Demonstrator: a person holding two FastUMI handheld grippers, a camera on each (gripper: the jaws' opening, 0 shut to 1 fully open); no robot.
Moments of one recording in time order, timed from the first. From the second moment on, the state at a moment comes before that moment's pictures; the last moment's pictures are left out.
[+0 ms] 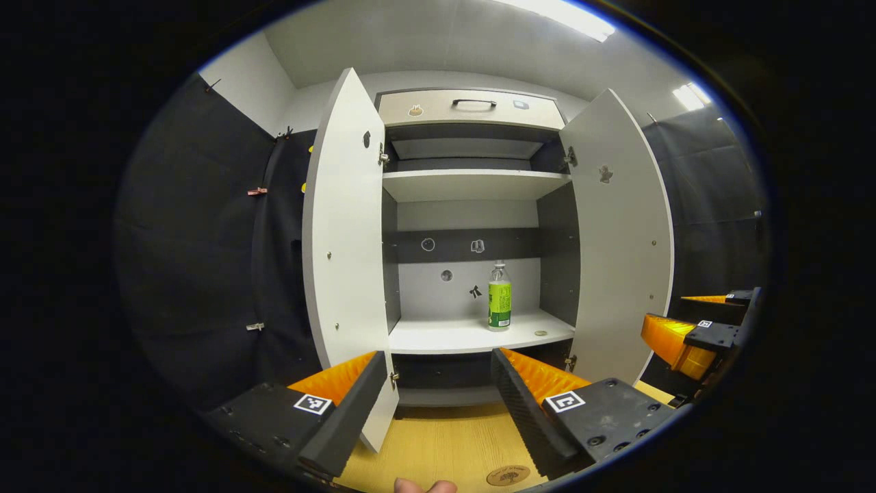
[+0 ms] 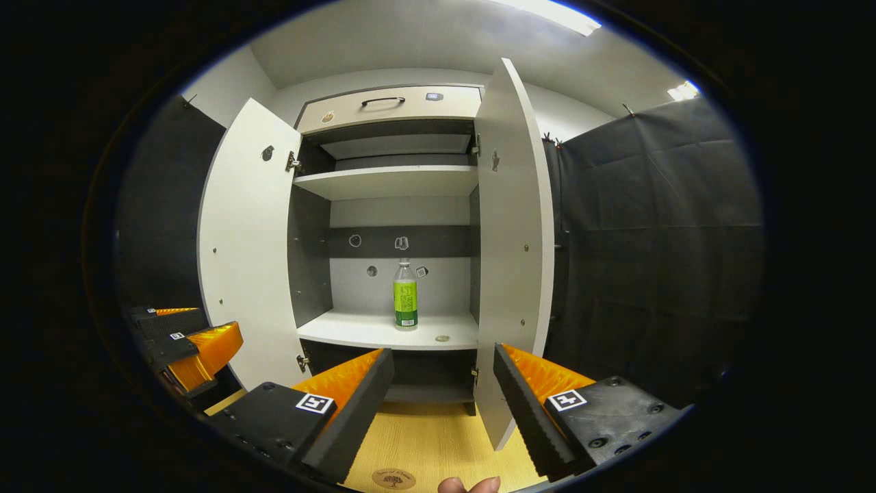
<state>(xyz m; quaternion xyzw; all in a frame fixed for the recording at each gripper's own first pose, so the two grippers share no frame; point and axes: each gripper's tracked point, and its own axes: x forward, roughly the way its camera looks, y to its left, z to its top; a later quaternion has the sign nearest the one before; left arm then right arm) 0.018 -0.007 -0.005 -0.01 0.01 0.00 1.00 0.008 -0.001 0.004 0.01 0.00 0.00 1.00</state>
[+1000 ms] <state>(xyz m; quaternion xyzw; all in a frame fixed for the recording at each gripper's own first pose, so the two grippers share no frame) 0.148 -0.111 0.001 -0.03 0.00 -0.07 1.00 -0.002 -0.062 0.000 0.00 -0.01 -0.01 1.00</state>
